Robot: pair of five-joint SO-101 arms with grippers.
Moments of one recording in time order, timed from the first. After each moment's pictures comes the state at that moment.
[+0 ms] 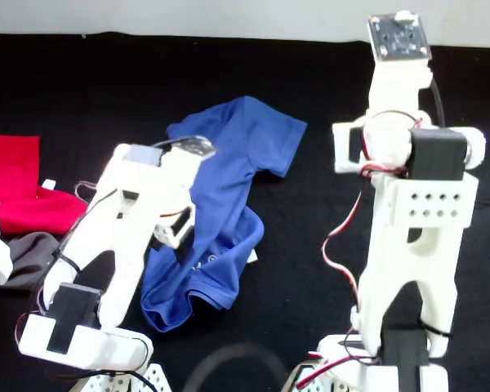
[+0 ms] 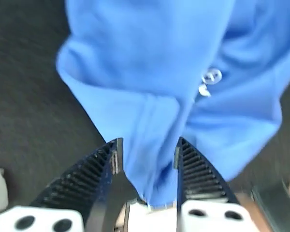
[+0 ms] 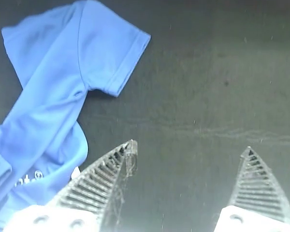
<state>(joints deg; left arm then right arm) 4.5 -3.6 25.1 78.1 -15.8 -5.7 -14.4 -22.5 100.5 6.4</state>
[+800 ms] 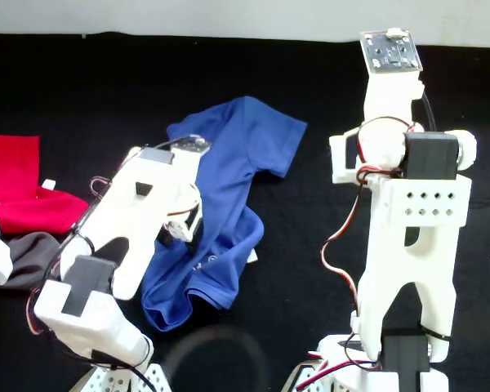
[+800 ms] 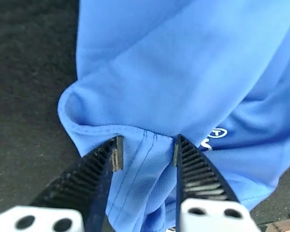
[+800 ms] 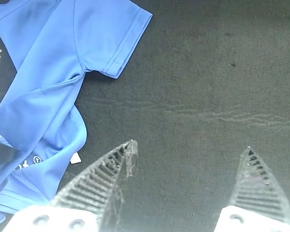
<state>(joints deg) 5.3 7.1 23.7 70.5 -6.0 -5.7 -15.3 -18.1 100.5 6.4</state>
